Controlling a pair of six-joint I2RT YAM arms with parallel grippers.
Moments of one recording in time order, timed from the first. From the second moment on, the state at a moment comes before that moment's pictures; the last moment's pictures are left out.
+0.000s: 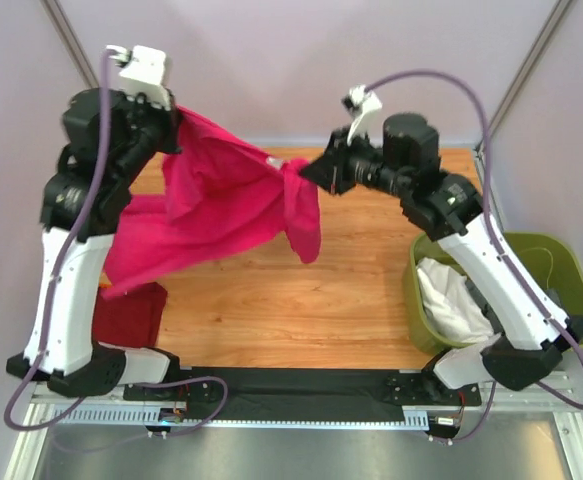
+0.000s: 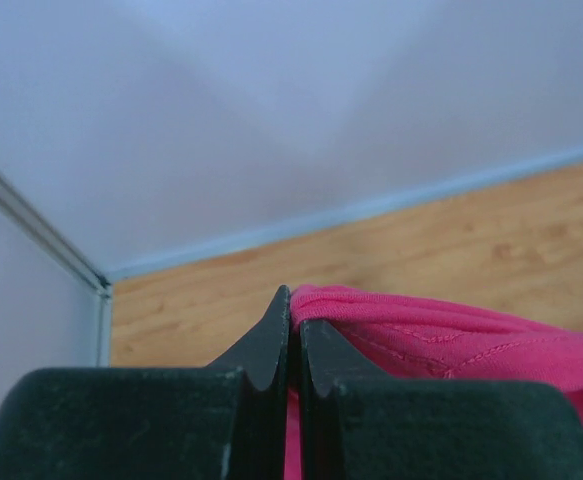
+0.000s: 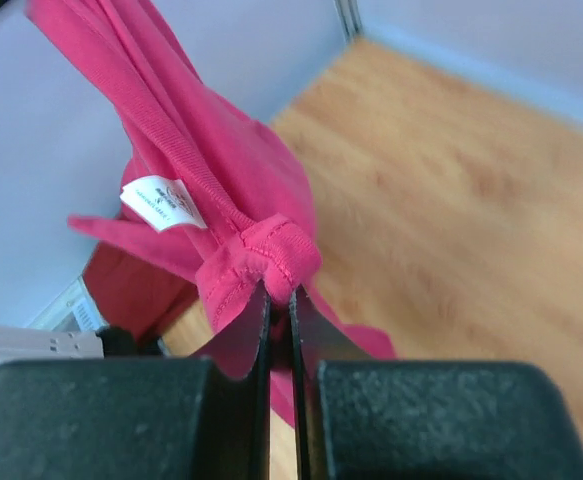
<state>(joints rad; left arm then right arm) -0.32 1.31 2.06 -0.78 -0.10 0.09 0.66 1.47 1.95 -0.67 -0.27 0.31</state>
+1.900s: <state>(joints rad) 0.16 1.84 1.26 -0.36 -0.08 -0.67 0.61 2.06 1.64 -0.40 -0.05 0.37</state>
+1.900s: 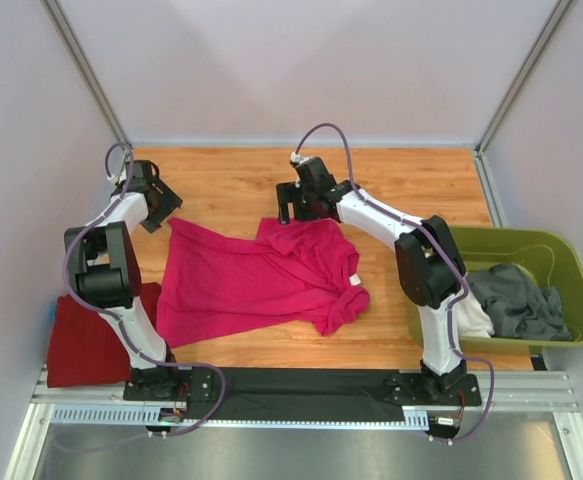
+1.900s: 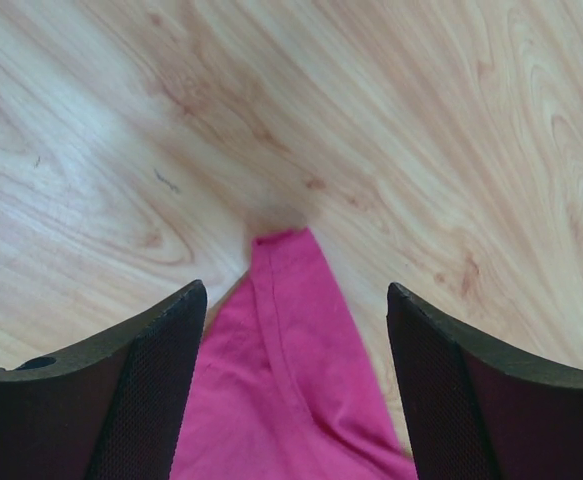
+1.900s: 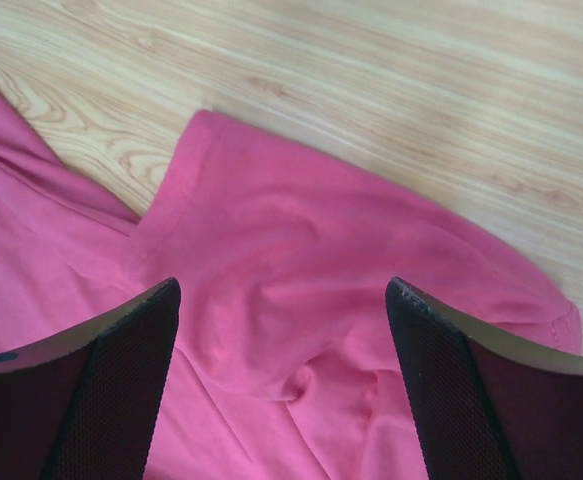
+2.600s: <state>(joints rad) 0.16 1.96 1.31 -0.31 -0.09 -0.71 0.69 2.27 1.90 -0.47 0.03 0.37</state>
